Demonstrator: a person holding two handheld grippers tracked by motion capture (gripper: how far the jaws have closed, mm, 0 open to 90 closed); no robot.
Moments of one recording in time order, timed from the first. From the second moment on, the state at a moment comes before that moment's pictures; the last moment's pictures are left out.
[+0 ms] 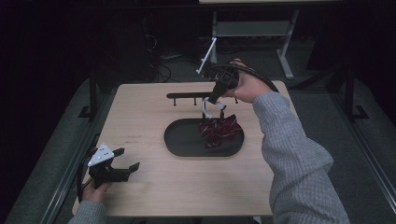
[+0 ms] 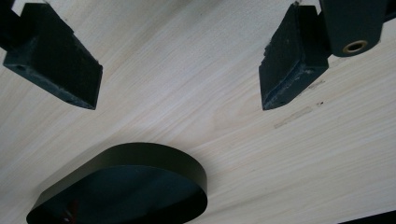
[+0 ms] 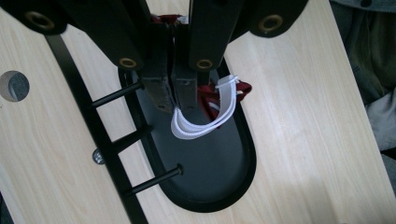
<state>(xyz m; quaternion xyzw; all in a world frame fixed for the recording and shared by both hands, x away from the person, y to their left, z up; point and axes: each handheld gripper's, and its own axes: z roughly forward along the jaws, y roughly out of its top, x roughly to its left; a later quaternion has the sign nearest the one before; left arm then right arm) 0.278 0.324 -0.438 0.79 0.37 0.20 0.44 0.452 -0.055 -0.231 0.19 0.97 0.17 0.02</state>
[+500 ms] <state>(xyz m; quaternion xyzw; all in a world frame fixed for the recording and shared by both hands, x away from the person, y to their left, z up) 0.278 0.323 -0.438 0.79 0.36 0.20 0.44 0.472 -0.060 -0.241 0.22 0.96 0.16 0.02</state>
